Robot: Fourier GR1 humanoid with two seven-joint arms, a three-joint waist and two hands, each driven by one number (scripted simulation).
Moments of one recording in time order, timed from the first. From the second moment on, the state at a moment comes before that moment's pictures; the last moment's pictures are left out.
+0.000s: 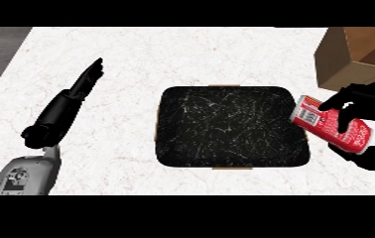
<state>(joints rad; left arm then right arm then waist) -0.20 0.27 0.00 -1.56 -0.11 -0.21 -0.06 -0.17 -0.74 0.00 -1.84 0.39 0.23 -0.48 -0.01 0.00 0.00</state>
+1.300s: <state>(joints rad) -0.26 0.24 -0.02 -1.56 -0.13 -0.24 -0.06 -0.79 -0.90 0.00 -0.74 0.62 0.36 -0.55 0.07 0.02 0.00</state>
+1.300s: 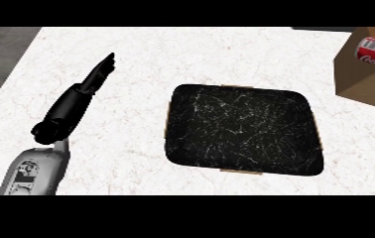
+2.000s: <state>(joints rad) -0.27 0.23 -0.02 -1.52 -0.14 -0.23 -0.09 -0.92 -0.92 0.08 -0.42 0.70 0.38 -0.83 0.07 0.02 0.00</state>
